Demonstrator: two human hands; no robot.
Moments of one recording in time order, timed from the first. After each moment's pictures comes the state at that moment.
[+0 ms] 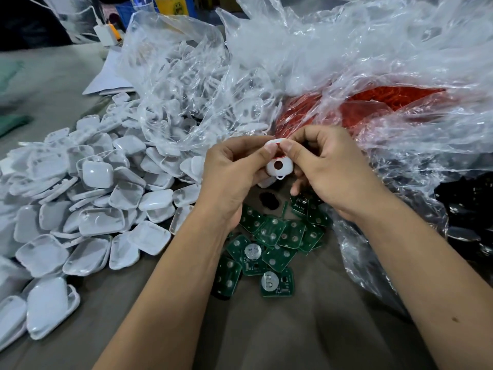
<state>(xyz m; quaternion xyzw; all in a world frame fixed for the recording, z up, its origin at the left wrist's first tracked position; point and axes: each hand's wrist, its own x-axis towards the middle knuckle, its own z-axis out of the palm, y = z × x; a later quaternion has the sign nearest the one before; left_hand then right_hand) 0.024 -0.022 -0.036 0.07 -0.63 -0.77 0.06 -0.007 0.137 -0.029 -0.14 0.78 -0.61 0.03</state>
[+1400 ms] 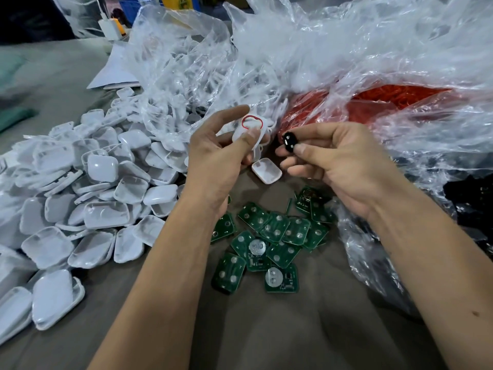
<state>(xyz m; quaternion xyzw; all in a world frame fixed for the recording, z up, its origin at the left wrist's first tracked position) 0.020 -0.042 -0.027 0.06 -0.65 -0.75 0.13 -0.002 0.140 -0.014 -0.04 0.63 -0.76 0.14</state>
